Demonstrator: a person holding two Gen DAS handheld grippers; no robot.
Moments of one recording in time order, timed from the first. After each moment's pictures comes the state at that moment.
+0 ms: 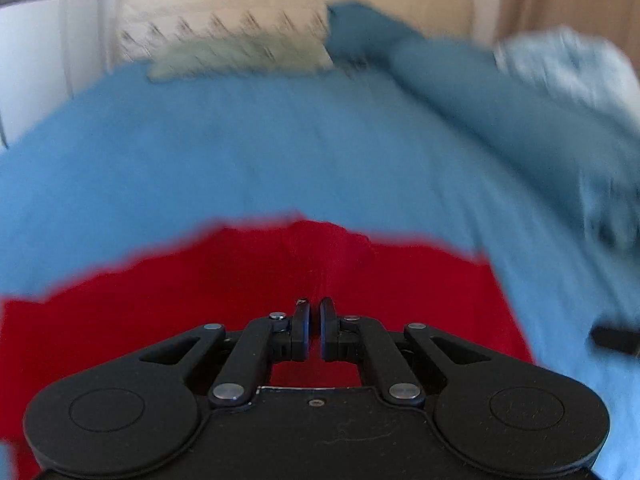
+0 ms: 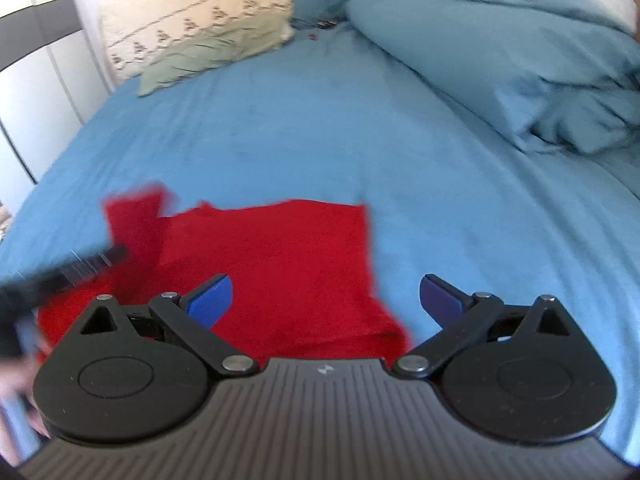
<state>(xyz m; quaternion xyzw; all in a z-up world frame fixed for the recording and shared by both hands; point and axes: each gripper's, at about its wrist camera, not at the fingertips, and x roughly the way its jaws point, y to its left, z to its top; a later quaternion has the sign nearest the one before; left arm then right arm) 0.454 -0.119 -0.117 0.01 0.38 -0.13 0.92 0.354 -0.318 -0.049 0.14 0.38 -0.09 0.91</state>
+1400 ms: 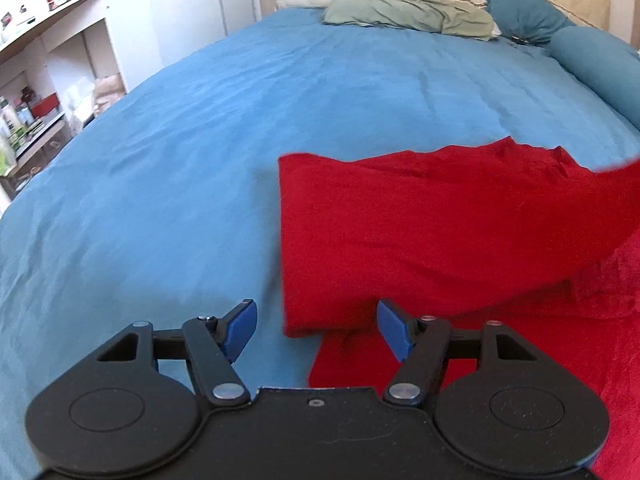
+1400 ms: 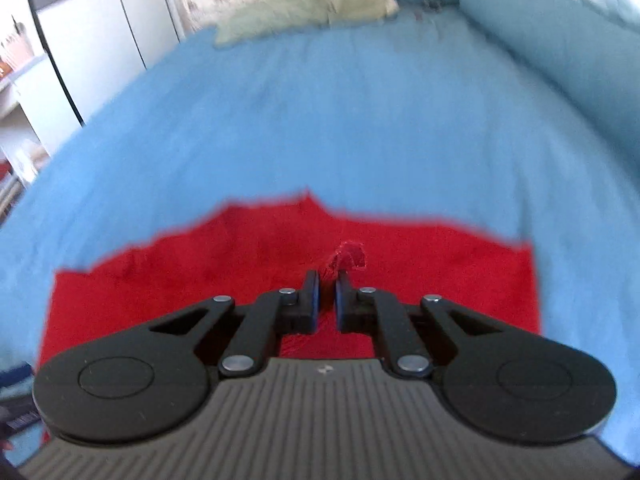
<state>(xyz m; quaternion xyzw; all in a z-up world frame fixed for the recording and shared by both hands) 0.401 0.083 -0.149 0.01 0.41 0.07 0.91 0.472 -0.212 -0.051 0.08 0.37 0.02 0.93</state>
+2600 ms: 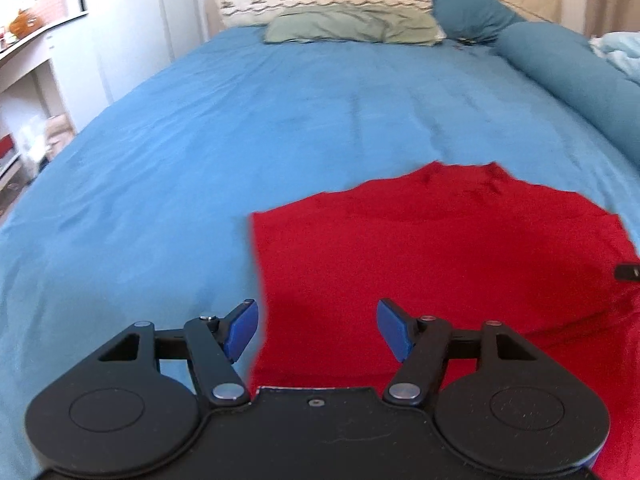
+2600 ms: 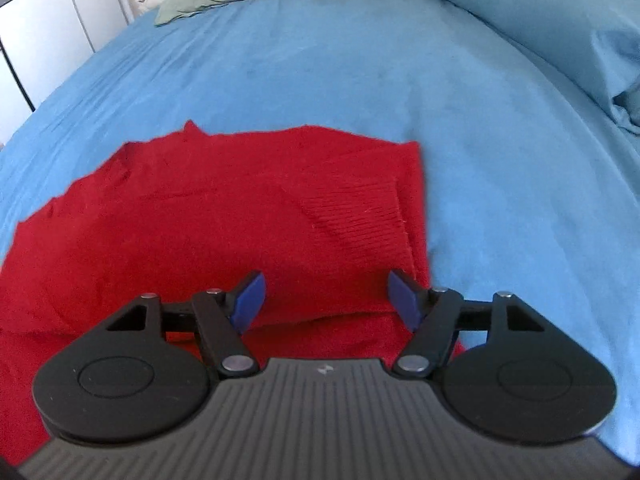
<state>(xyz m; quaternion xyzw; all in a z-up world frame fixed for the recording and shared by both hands) 0.421 0.036 -0.119 0.03 0.40 -0.01 0.92 0.422 -0.290 -0.126 0.09 0.41 -0.03 0.91</state>
